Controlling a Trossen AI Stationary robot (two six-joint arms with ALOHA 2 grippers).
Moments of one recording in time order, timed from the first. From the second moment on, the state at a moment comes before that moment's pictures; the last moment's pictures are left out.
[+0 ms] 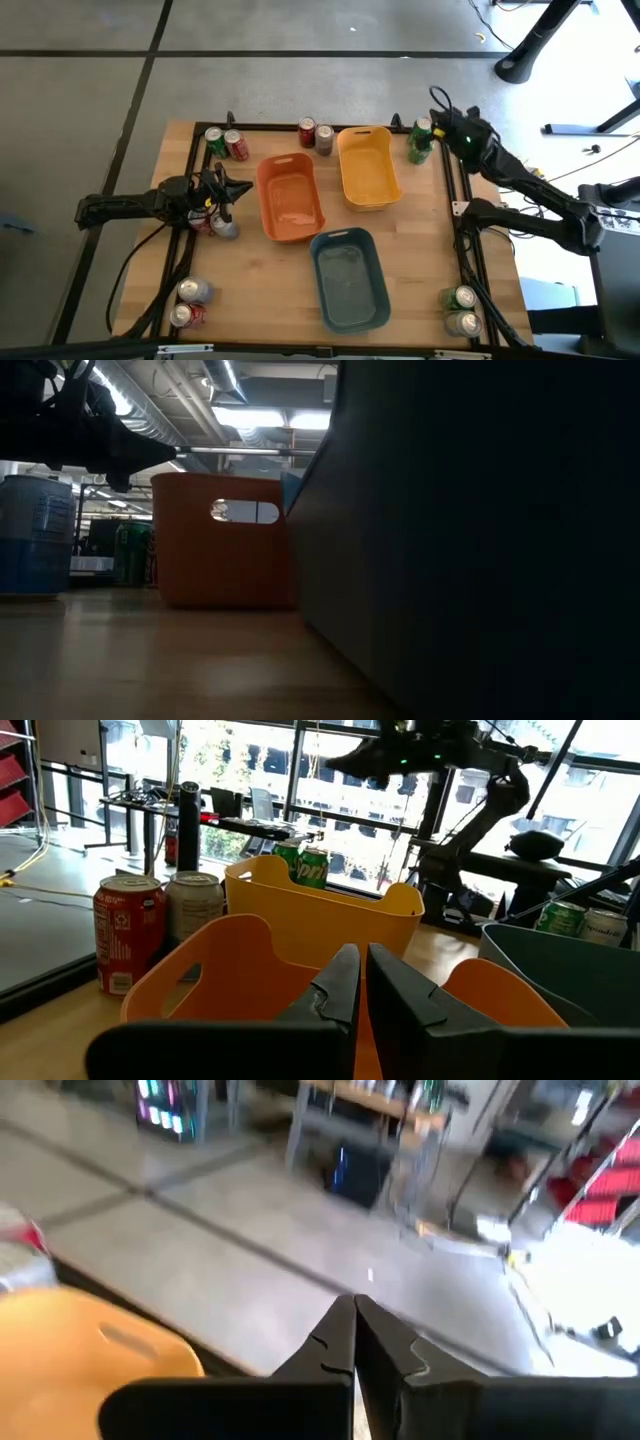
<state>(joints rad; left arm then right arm) 0.09 0.03 0.01 0.06 -0.25 -0.15 -0.71 0.77 0.73 -0.23 0.47 -0.13</state>
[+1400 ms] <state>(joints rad) 0.09 0.03 0.01 0.06 -0.25 -0.21 -0.94 1.46 1.24 -1.07 0.30 0.12</state>
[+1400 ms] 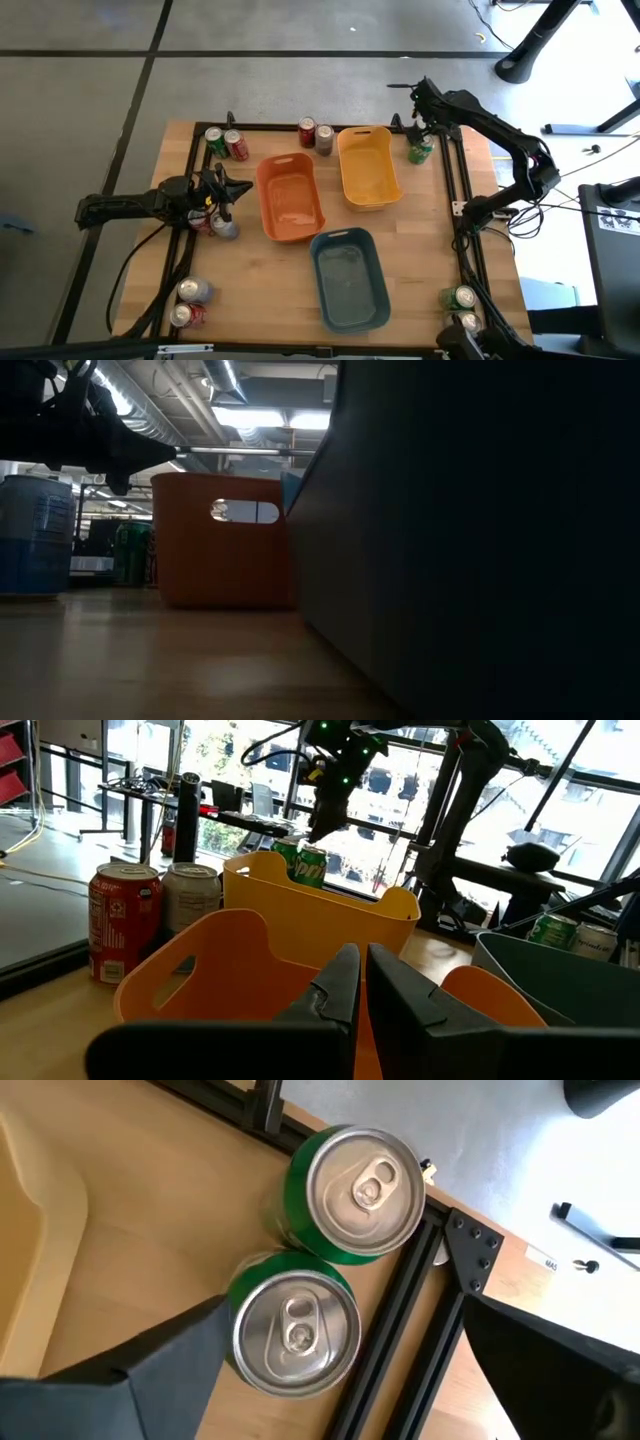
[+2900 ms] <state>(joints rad) 0.09 0.03 0.01 0.06 -0.25 -0.21 -0.94 1.46 1.04 -0.88 0.21 0.26</state>
